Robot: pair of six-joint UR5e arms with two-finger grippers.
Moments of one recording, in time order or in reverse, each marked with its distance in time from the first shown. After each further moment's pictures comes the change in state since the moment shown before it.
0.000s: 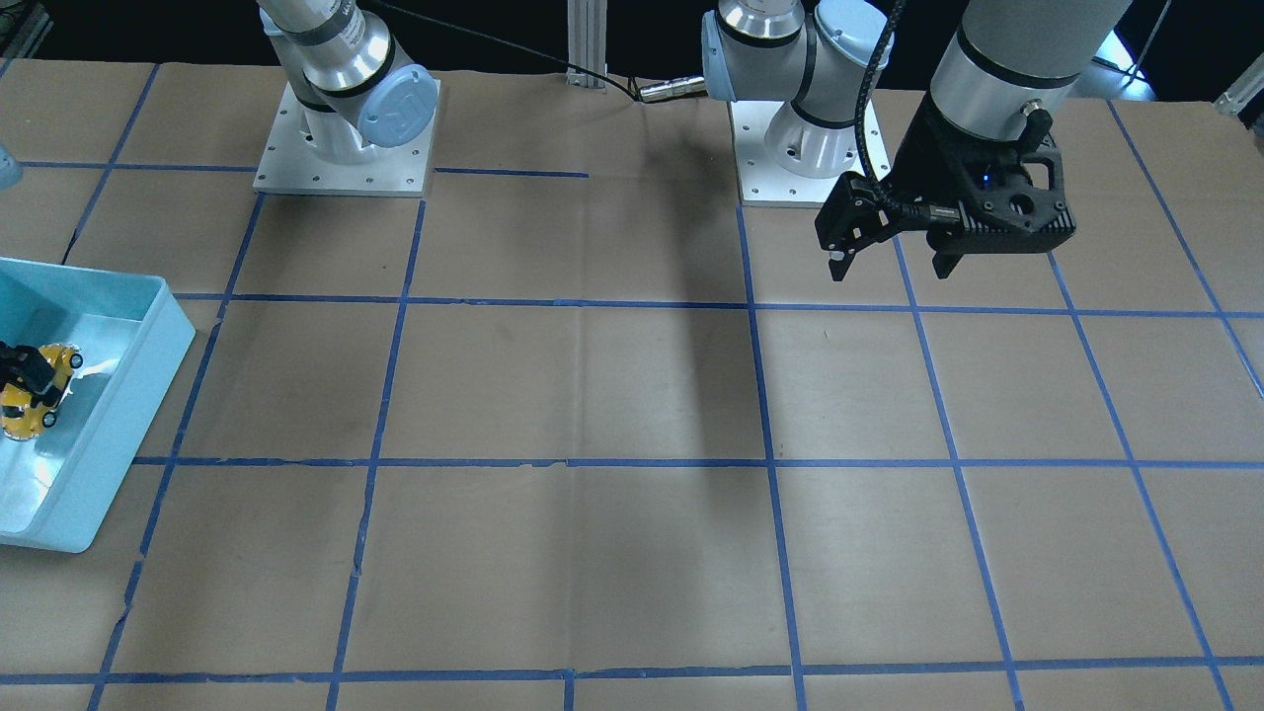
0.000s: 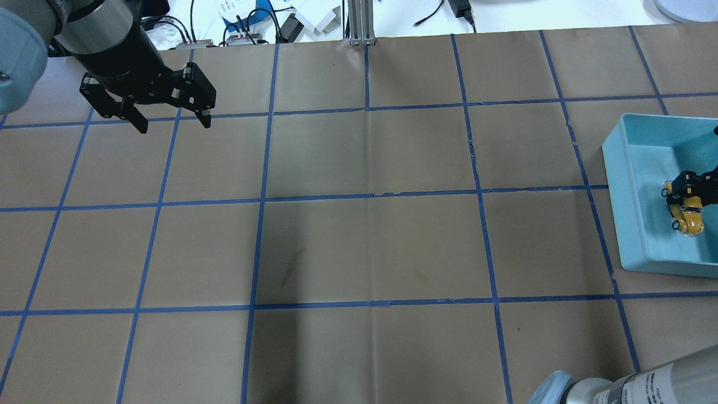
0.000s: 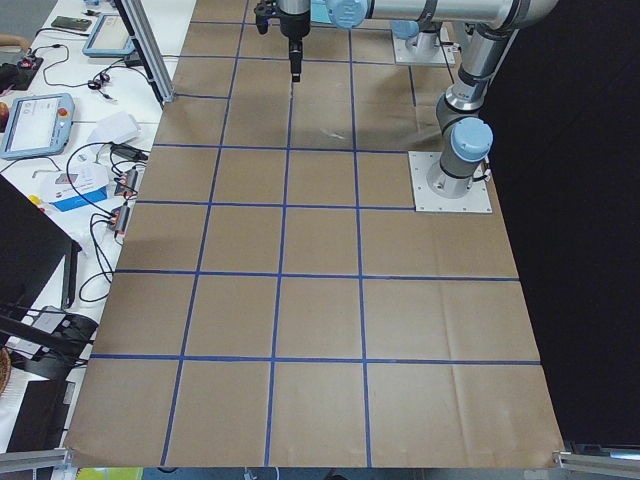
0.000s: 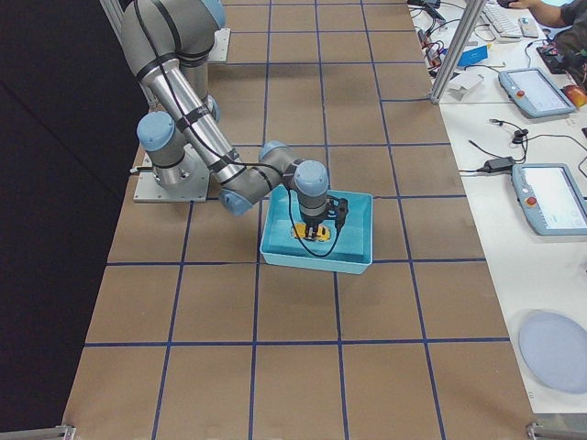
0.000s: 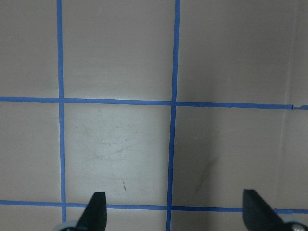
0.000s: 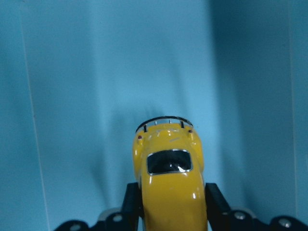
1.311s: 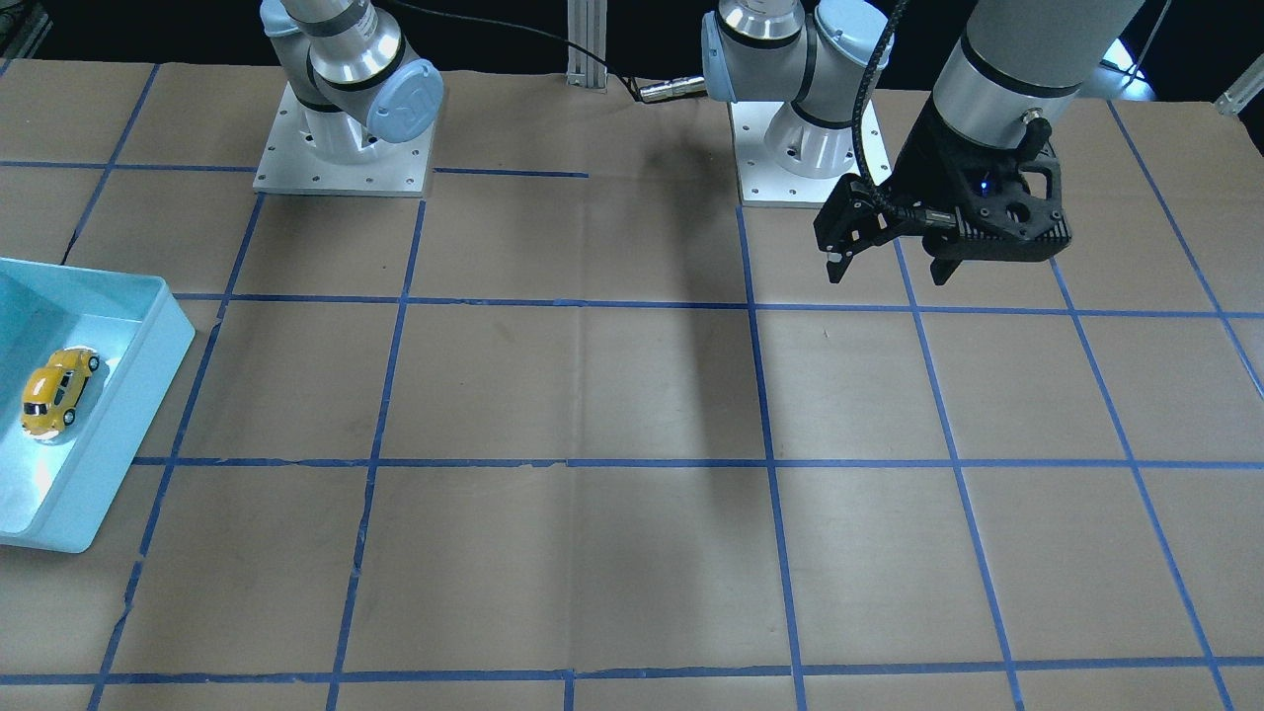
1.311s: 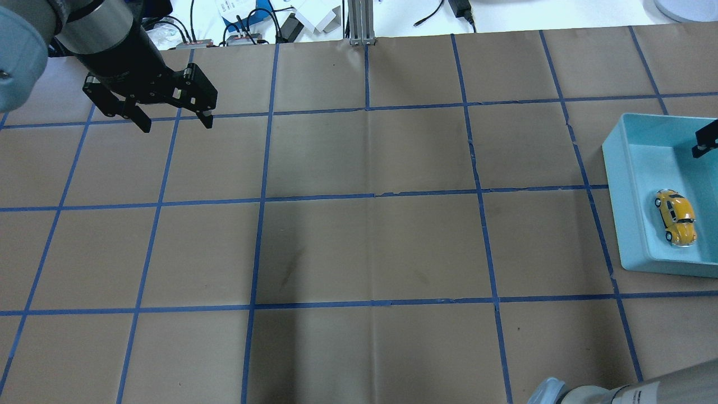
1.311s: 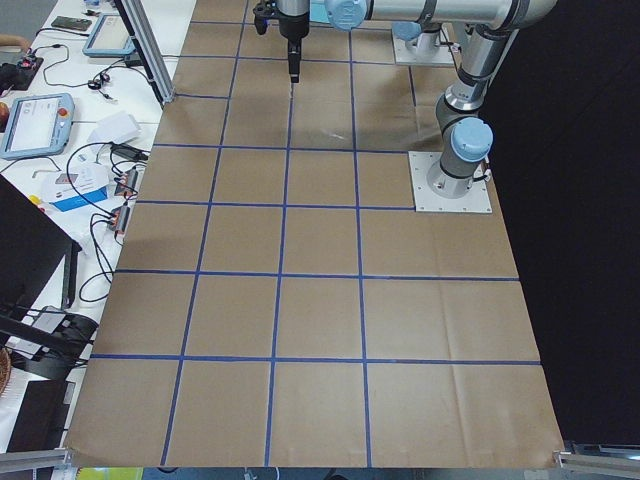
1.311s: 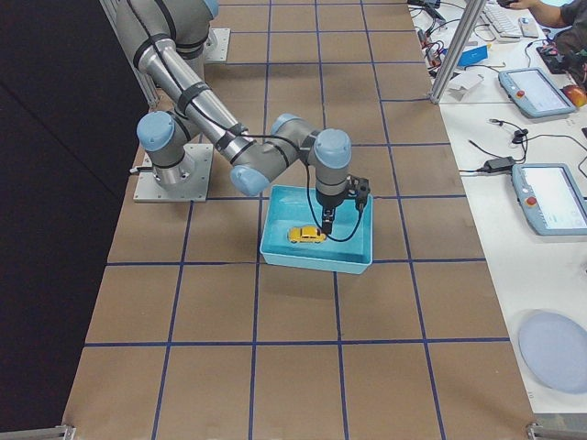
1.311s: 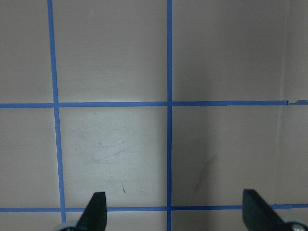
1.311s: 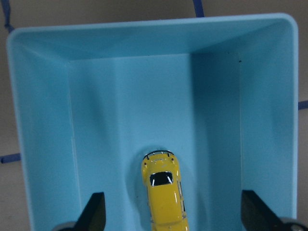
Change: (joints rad) left arm 0.008 -0.003 -0.003 0.000 -0.022 0.047; right arm 0.094 -0.081 -0.271 0.331 -0.055 0.061
